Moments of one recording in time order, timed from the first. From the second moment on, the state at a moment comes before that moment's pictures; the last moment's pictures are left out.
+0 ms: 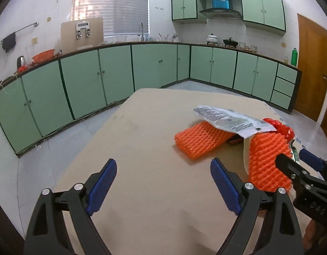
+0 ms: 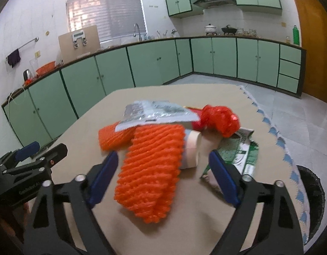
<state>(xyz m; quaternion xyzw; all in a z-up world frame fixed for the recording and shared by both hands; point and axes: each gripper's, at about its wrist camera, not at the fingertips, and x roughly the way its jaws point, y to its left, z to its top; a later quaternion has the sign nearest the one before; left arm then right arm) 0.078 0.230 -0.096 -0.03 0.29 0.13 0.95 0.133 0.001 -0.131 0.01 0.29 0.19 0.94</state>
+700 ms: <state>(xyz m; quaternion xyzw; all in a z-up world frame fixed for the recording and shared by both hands) 0.083 0.214 -0.092 -0.04 0.29 0.11 0.95 0.130 0.001 -0.127 0.00 0.32 0.24 0.92</state>
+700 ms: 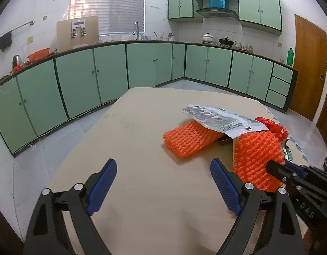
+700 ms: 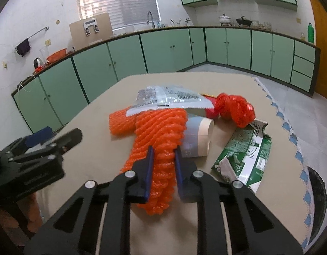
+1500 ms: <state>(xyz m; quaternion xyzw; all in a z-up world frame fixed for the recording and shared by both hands) 0.108 0.162 -0.081 -0.04 0.29 0.04 0.96 0.112 -0.073 -0.102 0.00 0.30 0.20 0.93</state>
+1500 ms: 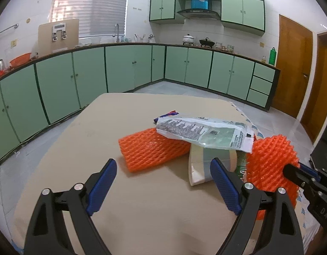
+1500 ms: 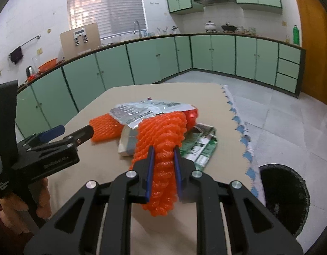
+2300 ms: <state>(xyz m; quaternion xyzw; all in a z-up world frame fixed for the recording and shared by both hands) 0.116 0.159 -0.089 -0.04 0.30 0.04 0.95 0.125 -0.084 -0.110 -0.01 0.31 0.13 0.94</state>
